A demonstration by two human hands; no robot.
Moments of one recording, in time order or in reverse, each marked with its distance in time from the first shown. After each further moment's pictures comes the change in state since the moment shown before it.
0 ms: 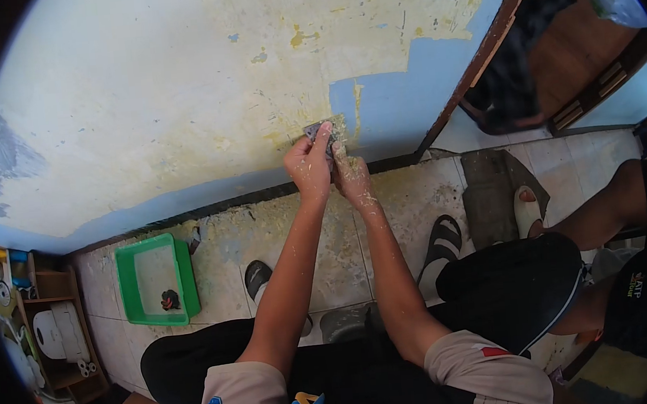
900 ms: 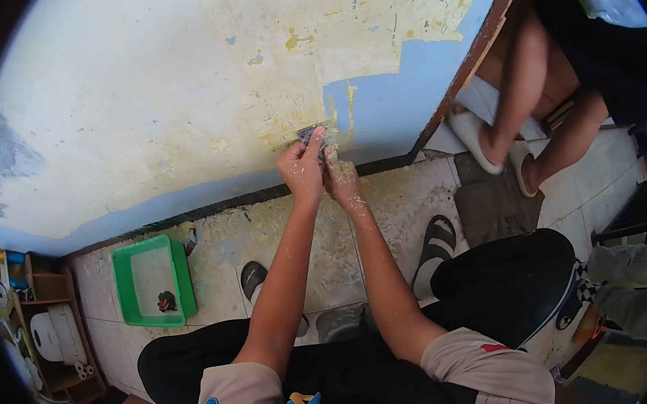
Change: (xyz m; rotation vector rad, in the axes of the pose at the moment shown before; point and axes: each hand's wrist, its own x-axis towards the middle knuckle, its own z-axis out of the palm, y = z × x) left_hand -0.004 0.000 -0.008 0.050 0.009 -0.015; right_hand -0.001 0.006 0.012 0.065 0.031 -0.008
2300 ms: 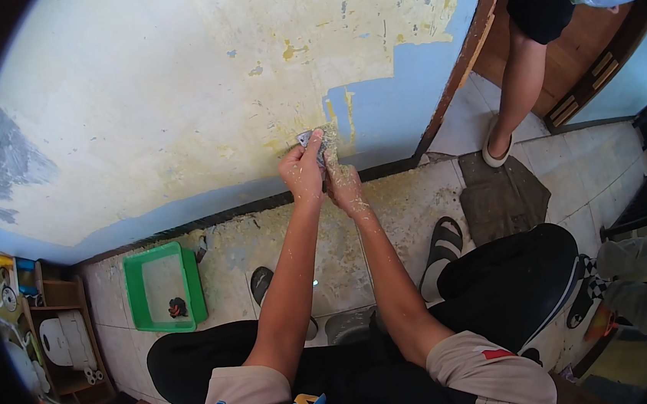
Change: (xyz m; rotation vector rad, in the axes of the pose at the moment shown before) left_hand -0.002 0.017 0.003 -0.056 0.030 -0.074; right_hand -0.012 -0.018 0.002 -0.069 -0.006 0.053
